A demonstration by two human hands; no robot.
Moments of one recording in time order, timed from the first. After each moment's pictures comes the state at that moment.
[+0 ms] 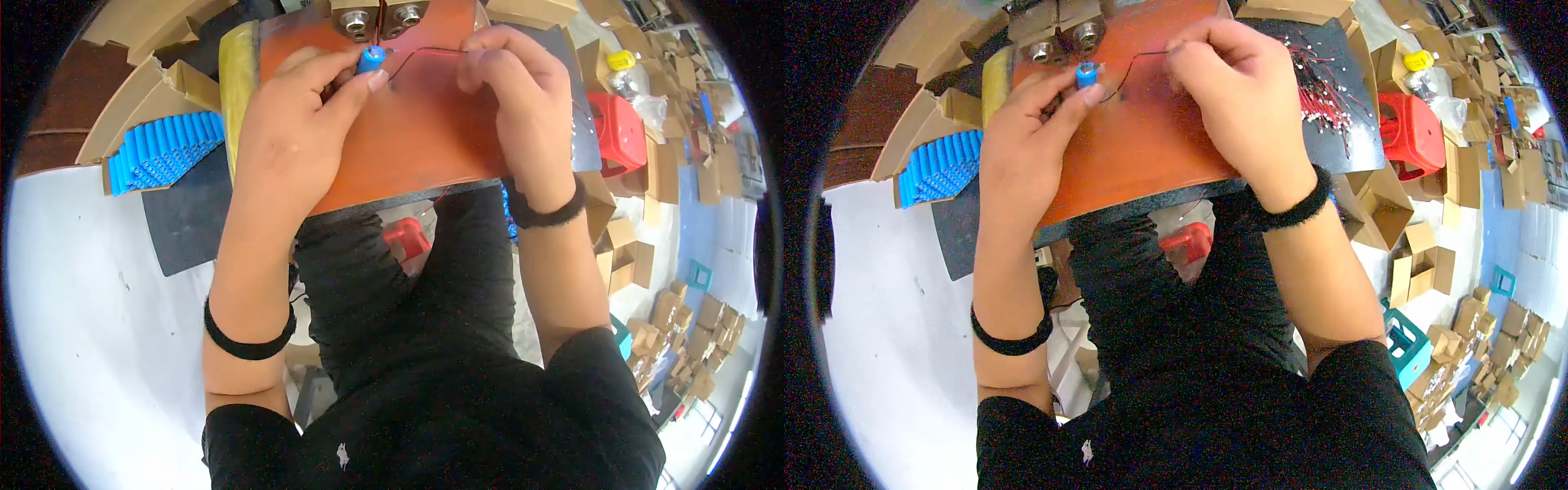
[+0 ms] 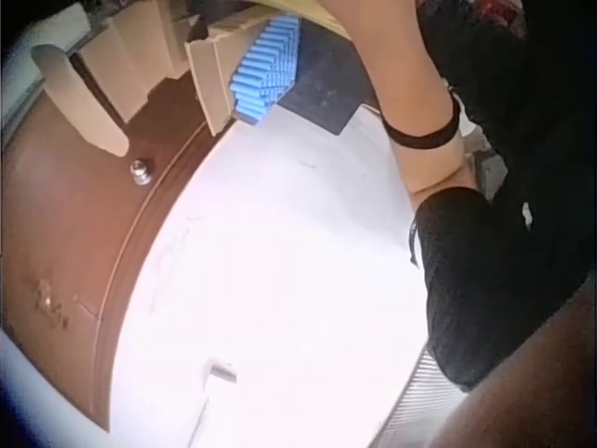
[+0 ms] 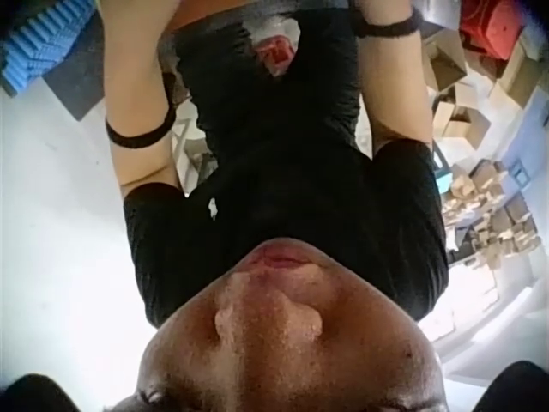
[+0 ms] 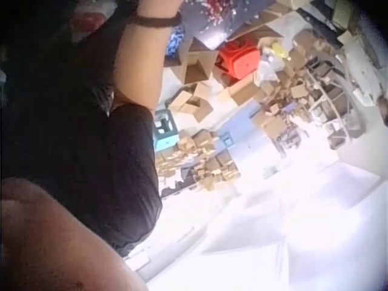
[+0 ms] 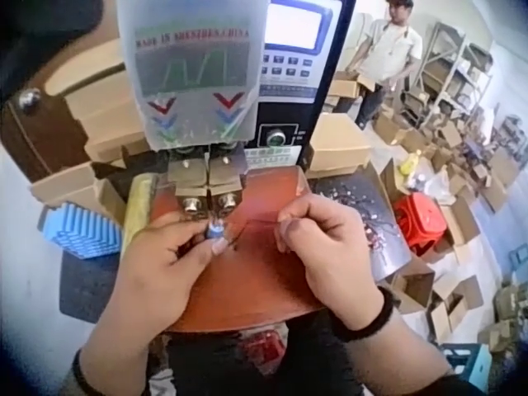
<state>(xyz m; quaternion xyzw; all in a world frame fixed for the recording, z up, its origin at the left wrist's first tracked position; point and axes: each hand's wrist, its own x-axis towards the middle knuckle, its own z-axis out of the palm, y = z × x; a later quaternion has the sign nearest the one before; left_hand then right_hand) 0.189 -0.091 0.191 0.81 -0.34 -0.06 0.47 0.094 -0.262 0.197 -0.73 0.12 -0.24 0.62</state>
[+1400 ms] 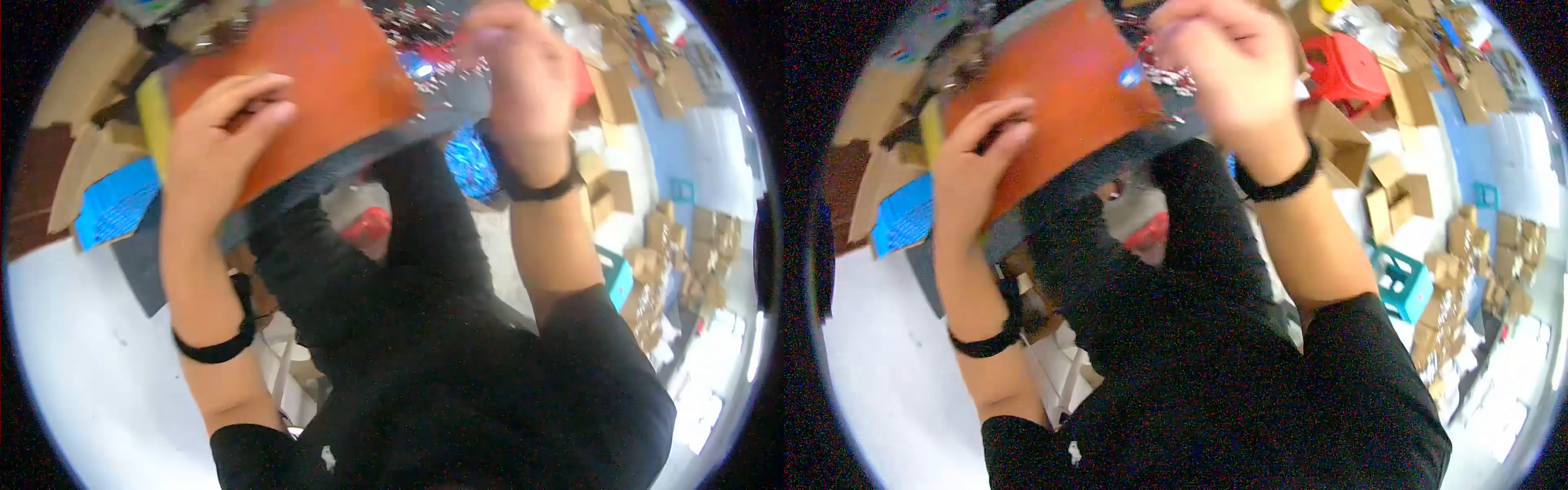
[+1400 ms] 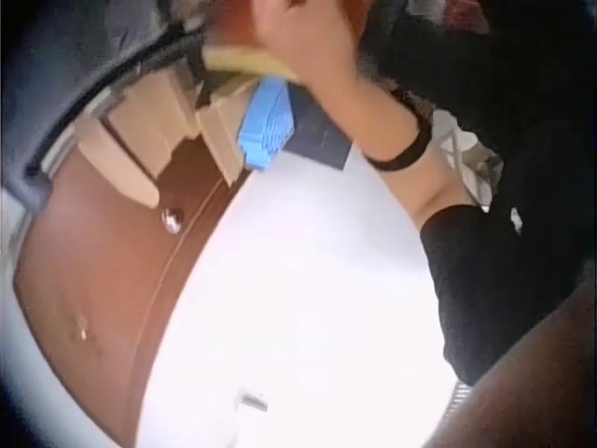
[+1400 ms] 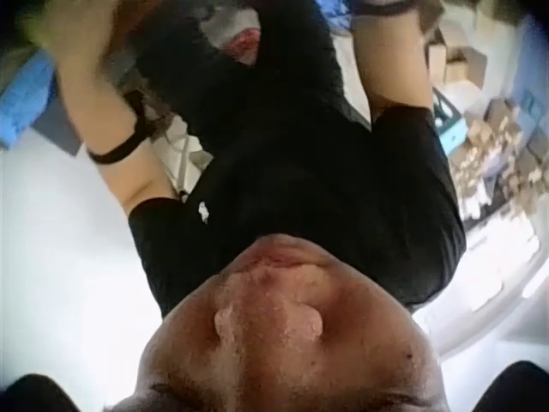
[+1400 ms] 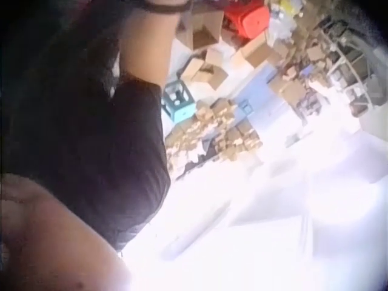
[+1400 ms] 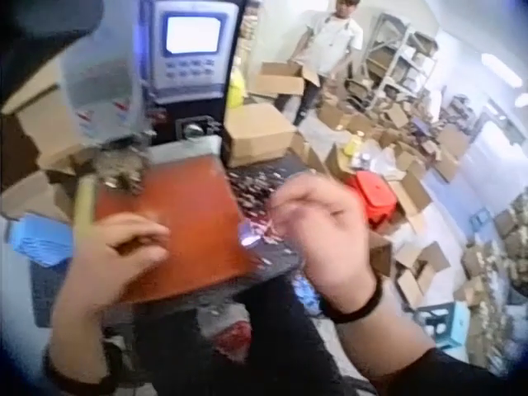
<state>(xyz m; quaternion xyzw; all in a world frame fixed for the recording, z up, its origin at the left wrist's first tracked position) 0.183 -0.088 0.194 0.73 -0.45 -0.15 0.49 0.014 -0.295 0.217 -0.71 0.11 -0.35 0.60</state>
